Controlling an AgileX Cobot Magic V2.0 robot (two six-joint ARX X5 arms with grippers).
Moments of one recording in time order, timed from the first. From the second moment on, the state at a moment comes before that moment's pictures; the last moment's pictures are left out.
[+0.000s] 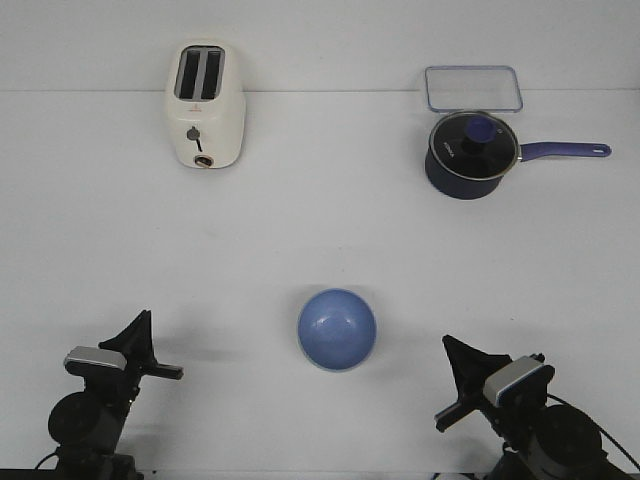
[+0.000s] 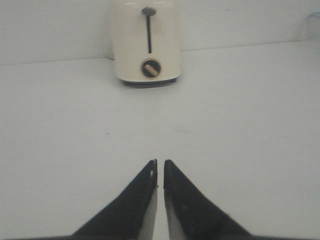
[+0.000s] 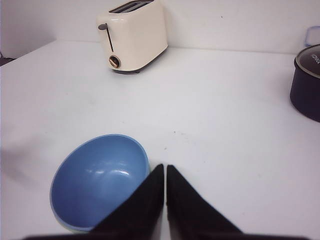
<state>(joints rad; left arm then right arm) -0.11 0.04 0.12 -0.03 0.00 0.04 0.80 0.23 0.58 -0.57 0.24 0.24</state>
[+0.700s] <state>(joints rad) -0.04 0.00 0.03 0.01 0.01 0.02 0.80 0.23 0.58 -0.57 0.24 0.24</state>
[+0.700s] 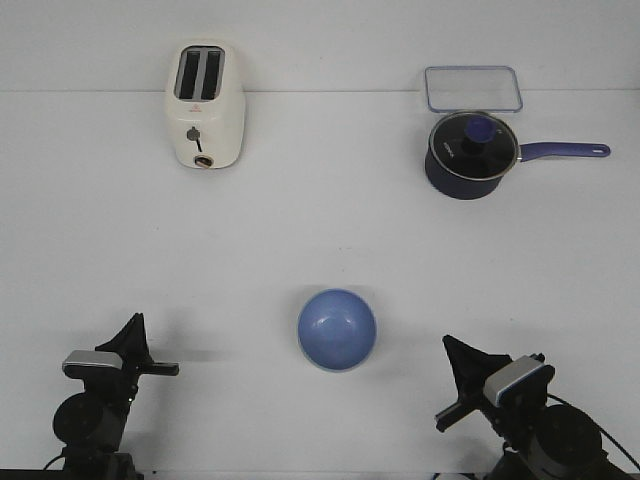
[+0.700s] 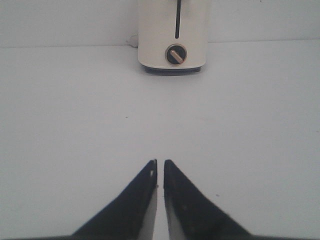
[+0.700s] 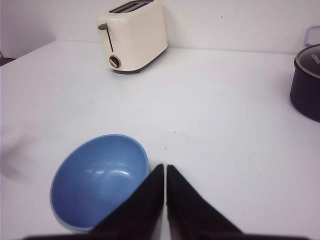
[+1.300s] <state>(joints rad) -0.04 0.00 0.03 0.01 0.01 0.02 0.78 0.23 0.58 -0.56 0.24 0.22</state>
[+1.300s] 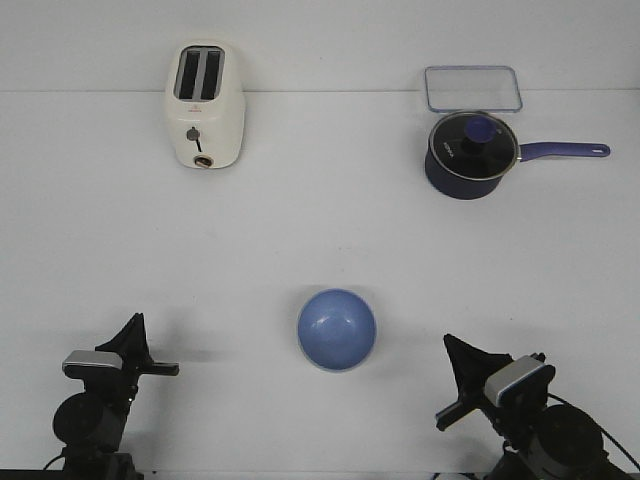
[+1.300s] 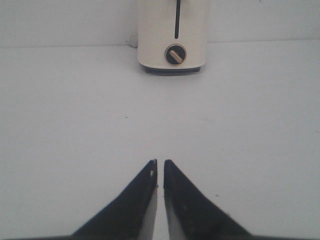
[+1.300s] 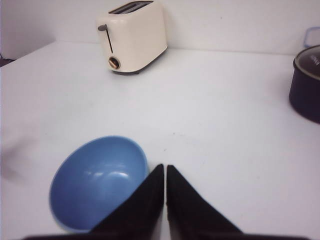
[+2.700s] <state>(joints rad) -0.04 0.00 0.03 0.02 0.01 0.01 -0.03 0.00 0.02 -0.12 -0.10 0.06</state>
